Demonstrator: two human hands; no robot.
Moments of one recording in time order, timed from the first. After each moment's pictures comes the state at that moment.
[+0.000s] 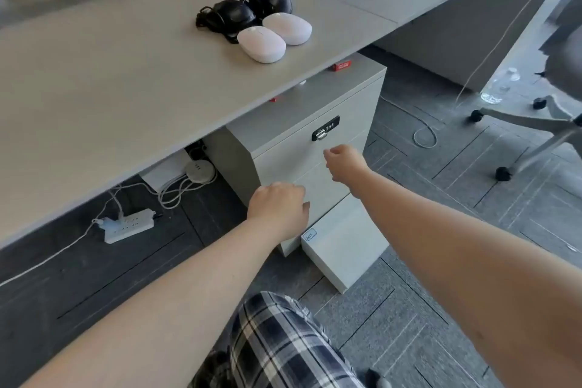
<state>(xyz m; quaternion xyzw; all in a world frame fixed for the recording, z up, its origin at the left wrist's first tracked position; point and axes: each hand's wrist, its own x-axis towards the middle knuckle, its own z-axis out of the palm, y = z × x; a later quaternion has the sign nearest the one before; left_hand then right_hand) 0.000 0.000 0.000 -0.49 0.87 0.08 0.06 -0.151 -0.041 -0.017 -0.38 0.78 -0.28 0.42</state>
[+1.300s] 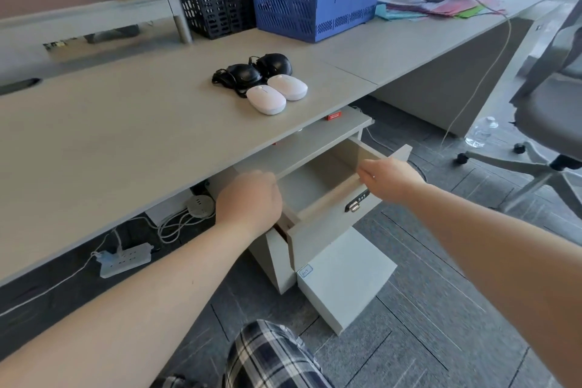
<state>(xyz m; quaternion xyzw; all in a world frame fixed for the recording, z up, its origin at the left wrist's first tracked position) 0.026 -0.007 0.080 -0.54 0.82 0.03 -0.17 -0.241 -0.008 0.044 -0.69 0.72 -0.08 0.05</state>
